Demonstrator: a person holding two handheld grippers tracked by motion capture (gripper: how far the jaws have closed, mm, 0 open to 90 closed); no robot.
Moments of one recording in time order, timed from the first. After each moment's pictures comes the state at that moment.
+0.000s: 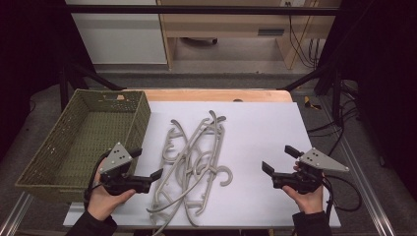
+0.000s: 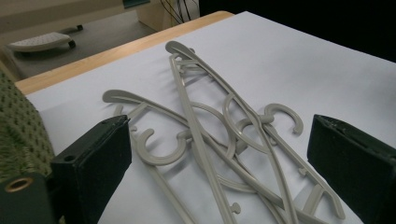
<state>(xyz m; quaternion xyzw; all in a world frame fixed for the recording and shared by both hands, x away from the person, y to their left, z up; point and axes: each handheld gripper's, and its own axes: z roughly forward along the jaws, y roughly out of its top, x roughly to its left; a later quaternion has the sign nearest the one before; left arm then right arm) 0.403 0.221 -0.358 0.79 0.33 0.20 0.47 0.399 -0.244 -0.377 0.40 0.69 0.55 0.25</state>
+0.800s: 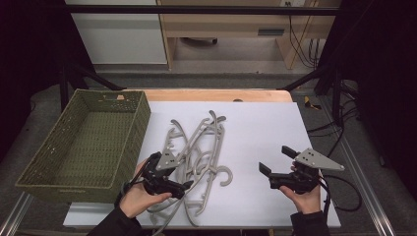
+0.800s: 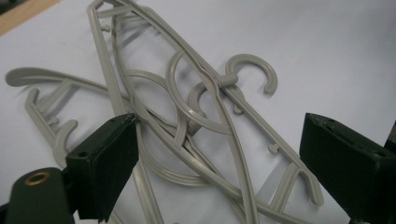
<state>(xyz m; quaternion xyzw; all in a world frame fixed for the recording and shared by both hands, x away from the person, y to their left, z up) 0.418 0.141 -0.380 0.88 0.29 0.15 0.36 0.400 -0.238 -0.378 0.39 0.70 0.54 0.24</state>
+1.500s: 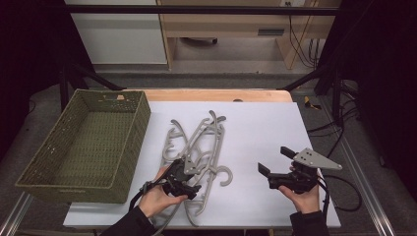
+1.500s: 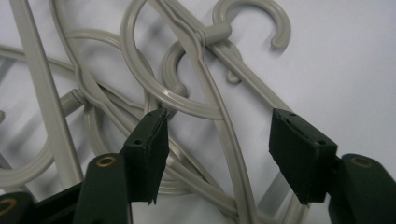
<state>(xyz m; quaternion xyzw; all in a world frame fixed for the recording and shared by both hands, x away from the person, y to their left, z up) 0.432 0.102 -0.426 0.92 0.27 0.14 0.27 0.402 -0.236 -0.381 0.40 0.71 0.54 0.24</state>
